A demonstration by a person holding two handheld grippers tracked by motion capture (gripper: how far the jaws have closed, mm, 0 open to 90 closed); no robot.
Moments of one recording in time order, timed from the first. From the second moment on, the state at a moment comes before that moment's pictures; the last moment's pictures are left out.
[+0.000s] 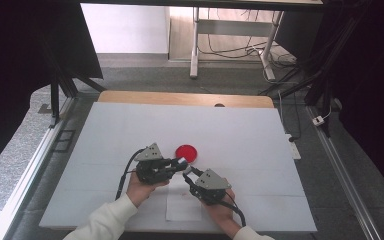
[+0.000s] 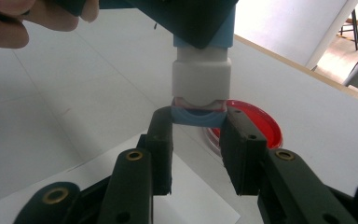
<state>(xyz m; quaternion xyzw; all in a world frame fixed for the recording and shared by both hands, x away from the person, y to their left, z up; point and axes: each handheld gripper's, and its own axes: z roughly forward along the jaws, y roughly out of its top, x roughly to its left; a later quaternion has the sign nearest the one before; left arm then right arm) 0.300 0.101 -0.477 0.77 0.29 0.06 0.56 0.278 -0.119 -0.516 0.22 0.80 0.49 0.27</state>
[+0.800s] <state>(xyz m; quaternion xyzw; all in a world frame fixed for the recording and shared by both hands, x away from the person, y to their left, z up) 0.301 0.100 -0.479 0.78 0.29 0.06 0.55 0.277 -0.119 -0.517 0.23 0.80 0.48 0.28</state>
